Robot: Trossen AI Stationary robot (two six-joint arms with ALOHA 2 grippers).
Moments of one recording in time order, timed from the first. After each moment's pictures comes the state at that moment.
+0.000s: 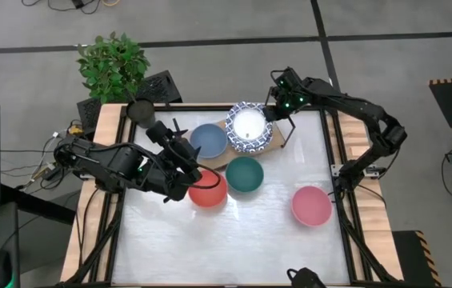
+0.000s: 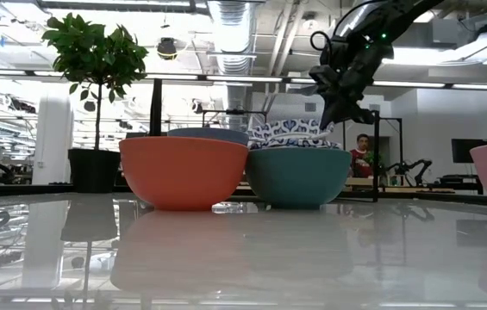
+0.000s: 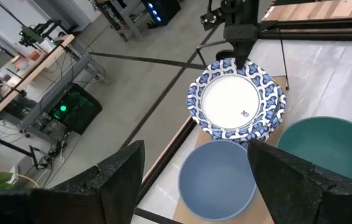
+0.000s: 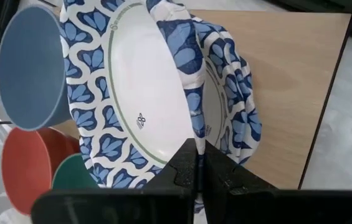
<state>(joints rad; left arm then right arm) -0.36 1.60 1.90 -1.30 -1.10 -0.46 -0.79 1.56 1.27 -0.76 -0.37 0.35</state>
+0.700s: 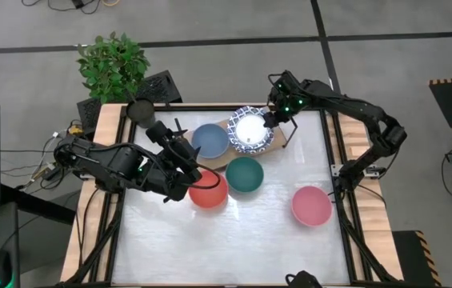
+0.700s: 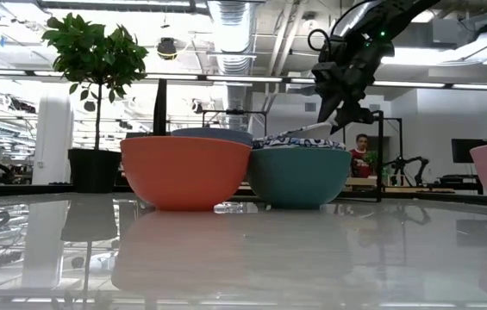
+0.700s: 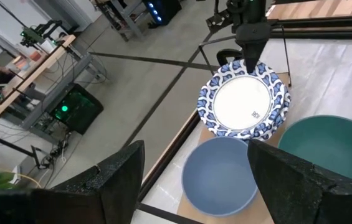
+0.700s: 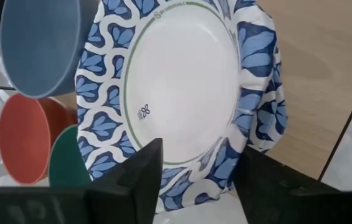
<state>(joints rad) -0.36 1.60 1.90 -1.31 -1.10 -0.46 -0.76 1.56 1.27 -0.81 -0.40 0.26</state>
